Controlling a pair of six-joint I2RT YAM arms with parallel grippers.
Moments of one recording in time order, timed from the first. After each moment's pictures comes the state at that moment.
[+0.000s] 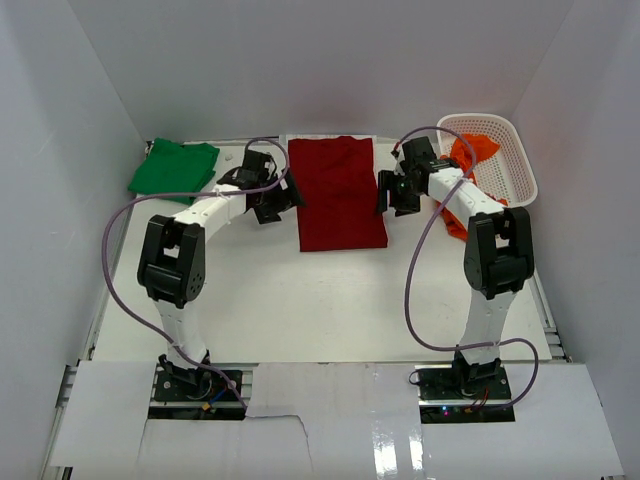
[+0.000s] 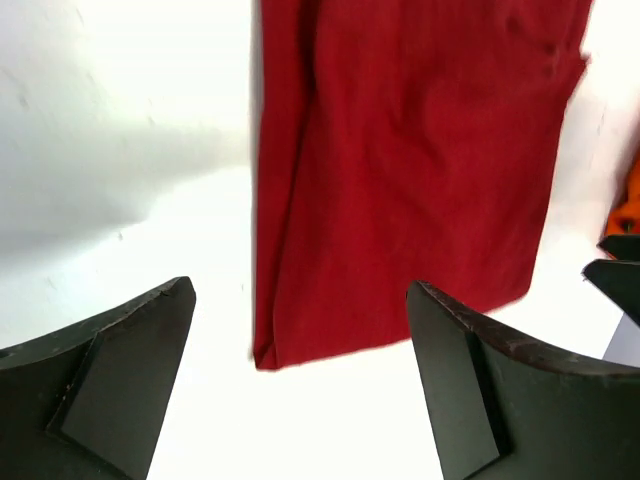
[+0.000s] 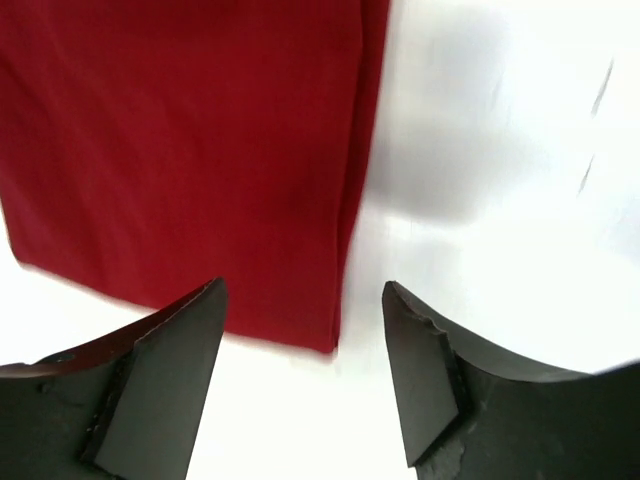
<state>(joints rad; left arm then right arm) -0.32 1.97 1.50 -0.40 0.20 -0.67 0.28 2.01 1.64 -0.65 -0.23 0.20</state>
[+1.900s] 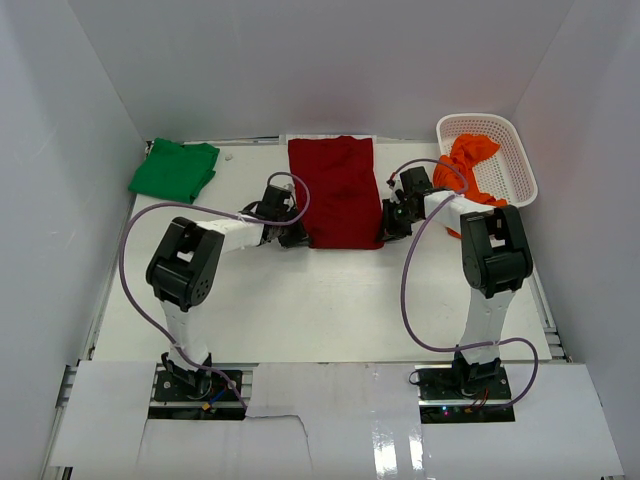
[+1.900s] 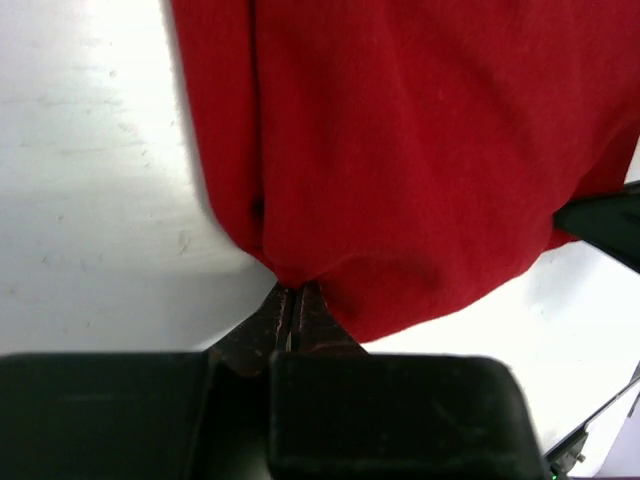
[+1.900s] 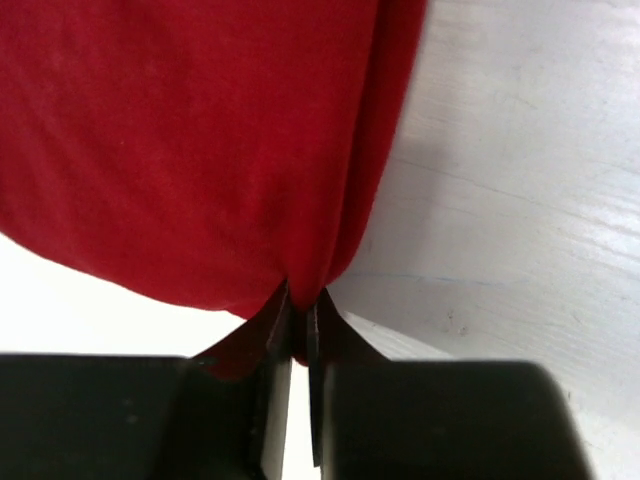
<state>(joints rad) -0.46 1.93 1.12 -0.06 0.21 -0.69 0.28 1.96 1.28 -0.44 -0.38 0.24</state>
